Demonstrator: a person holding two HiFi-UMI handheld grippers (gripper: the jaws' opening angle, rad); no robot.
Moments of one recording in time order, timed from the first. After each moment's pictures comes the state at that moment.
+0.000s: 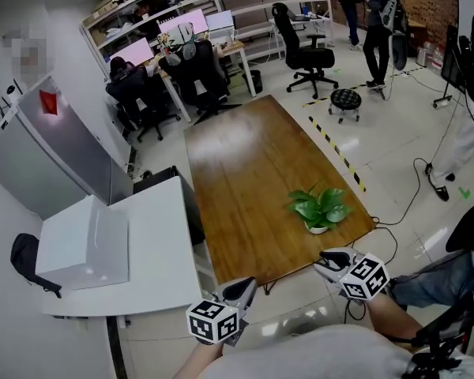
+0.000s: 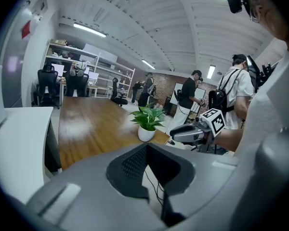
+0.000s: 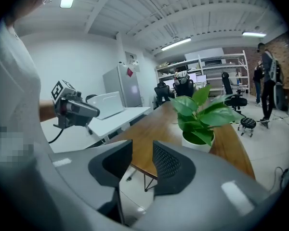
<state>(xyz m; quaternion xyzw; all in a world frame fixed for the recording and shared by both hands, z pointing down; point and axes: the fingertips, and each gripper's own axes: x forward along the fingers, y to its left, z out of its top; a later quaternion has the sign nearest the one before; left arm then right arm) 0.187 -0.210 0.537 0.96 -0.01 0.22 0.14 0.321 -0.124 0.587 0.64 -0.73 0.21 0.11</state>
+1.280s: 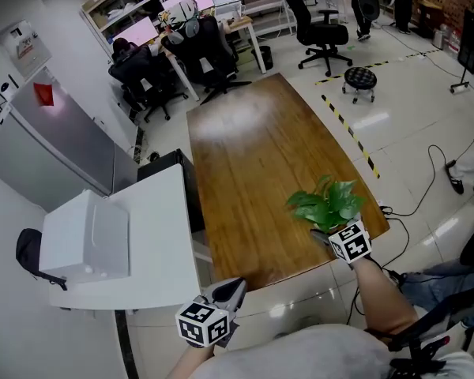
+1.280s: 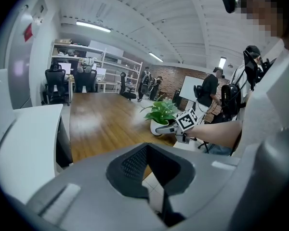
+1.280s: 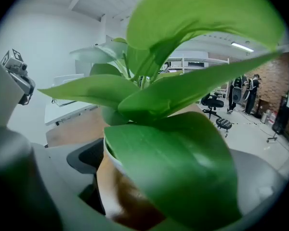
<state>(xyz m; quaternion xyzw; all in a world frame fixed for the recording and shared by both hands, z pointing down) 0.195 -0.251 0.562 0.95 -0.05 0.27 0.14 0.469 -0.222 0.698 0.73 -0.62 0.22 0.17</state>
